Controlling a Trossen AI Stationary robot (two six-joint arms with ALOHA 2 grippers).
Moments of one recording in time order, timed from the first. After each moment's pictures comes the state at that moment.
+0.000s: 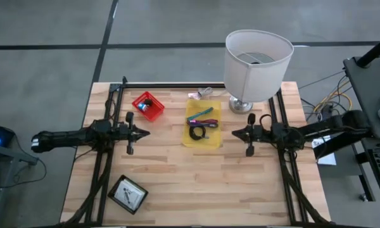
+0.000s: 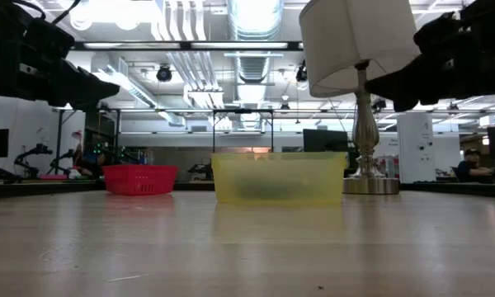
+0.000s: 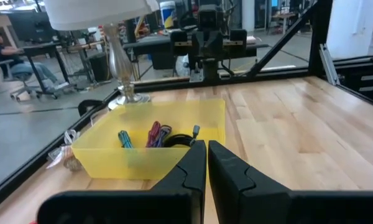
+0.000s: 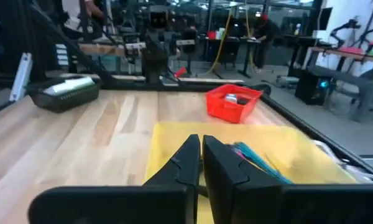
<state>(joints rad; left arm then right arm) 0.10 0.13 0.01 0.01 0.02 0.12 0.05 0.85 0.02 0.80 0.18 -0.03</state>
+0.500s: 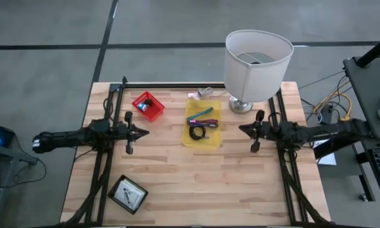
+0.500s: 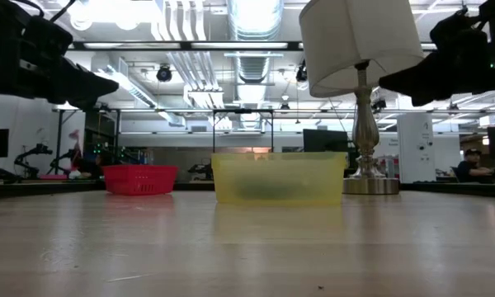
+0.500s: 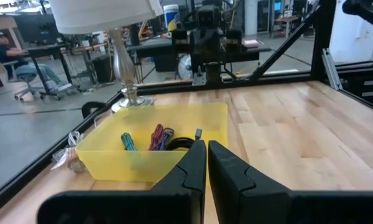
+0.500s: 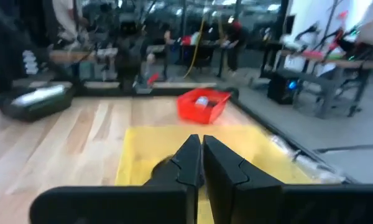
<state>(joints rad) 0.10 0.10 0.02 -0.03 0.01 0.11 0.05 0.41 0.01 0.39 0.29 -0.03</state>
